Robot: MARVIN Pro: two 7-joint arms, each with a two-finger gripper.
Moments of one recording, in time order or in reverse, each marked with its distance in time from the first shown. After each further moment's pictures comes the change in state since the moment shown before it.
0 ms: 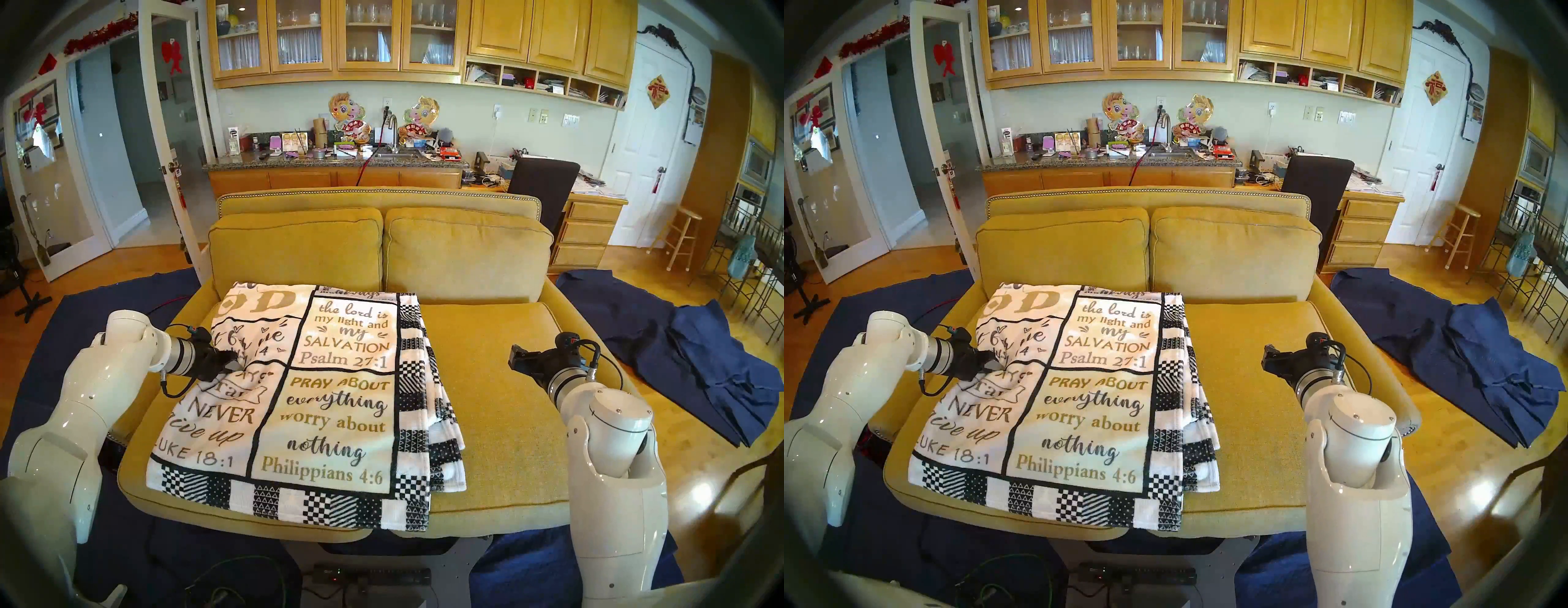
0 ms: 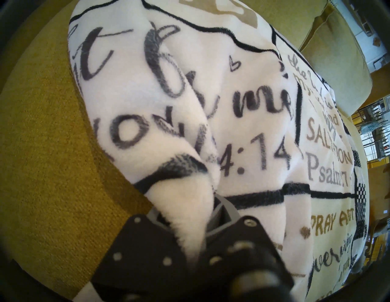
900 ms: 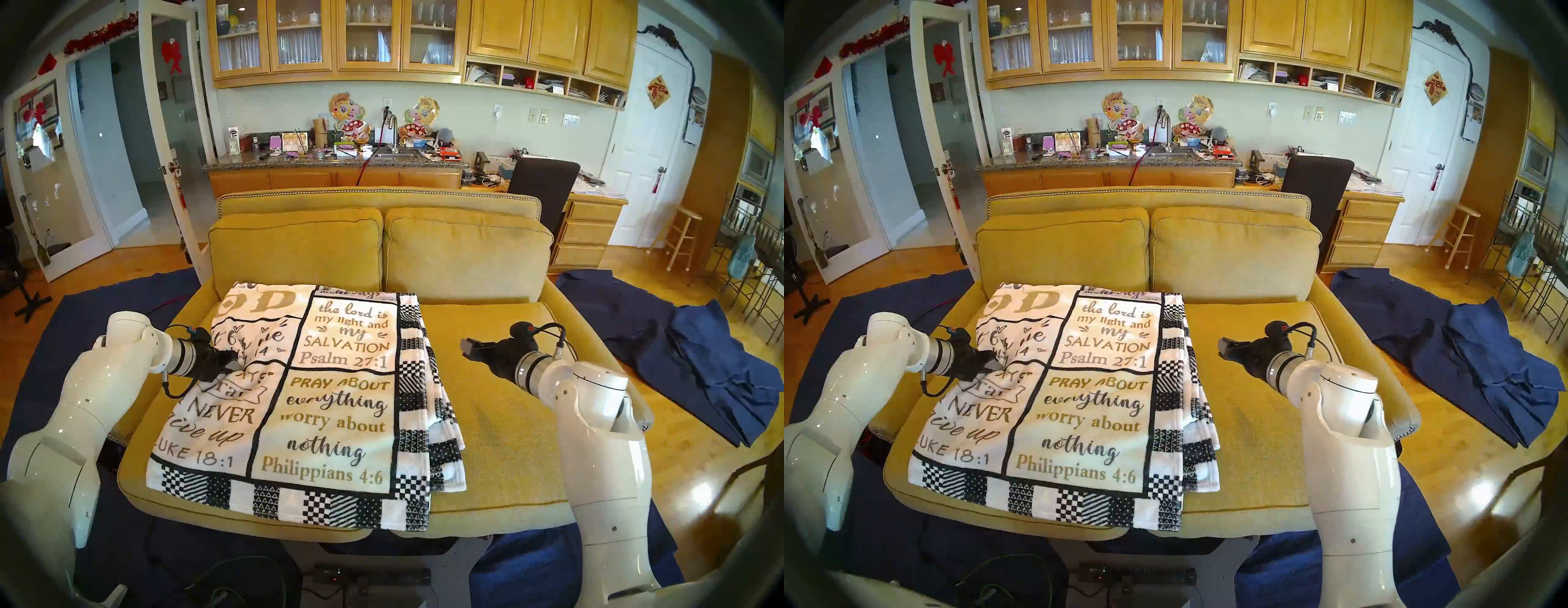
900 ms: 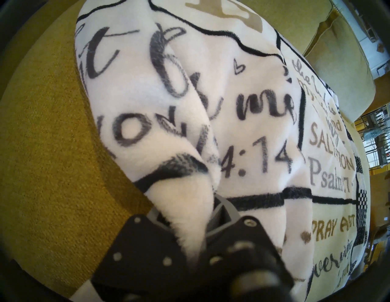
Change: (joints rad) left arm 0.030 0.010 0.001 -0.046 -0.104 0.000 0.105; right arm 0.219 0.065 -0.062 0.299 0.229 0.092 0.253
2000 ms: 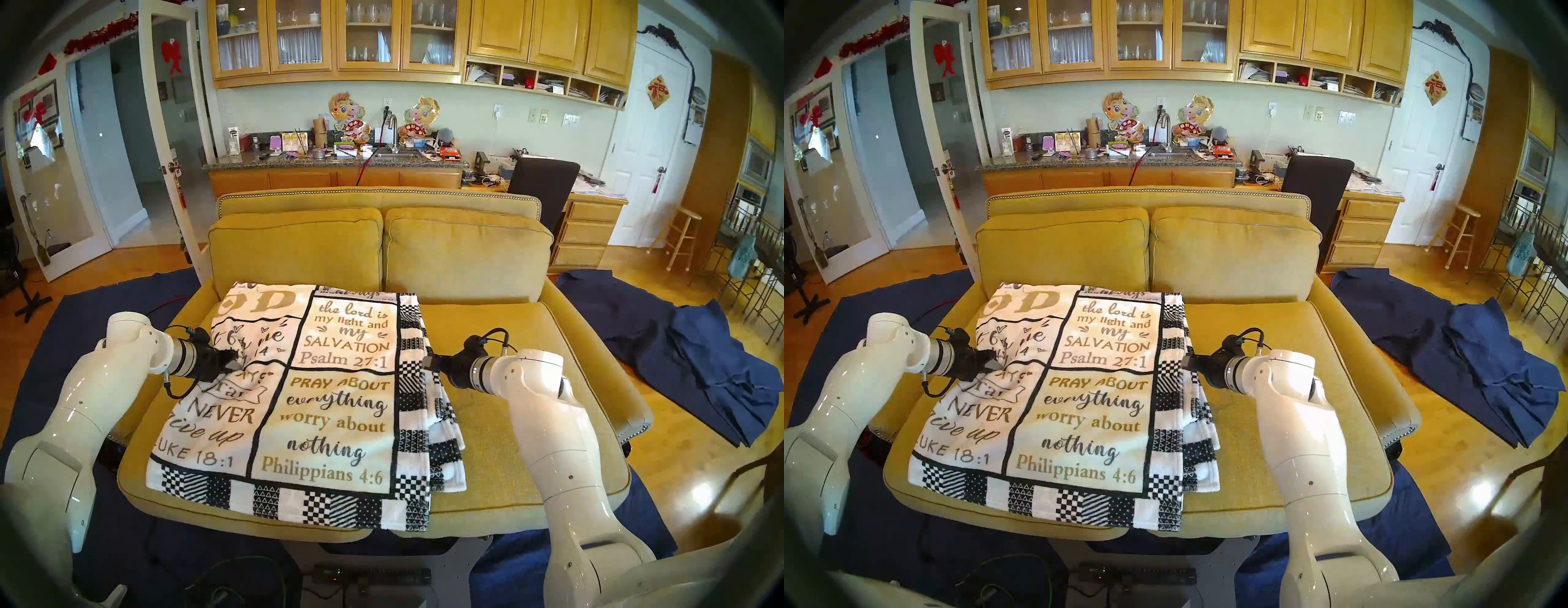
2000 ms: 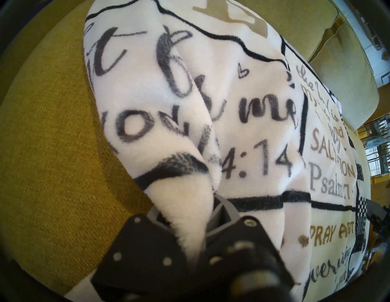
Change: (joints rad) left arm 0.034 0.023 0.015 -0.063 -0.159 0.000 0.147; right arm 0.247 -0.055 -0.119 0.410 0.033 0.103 -0.060
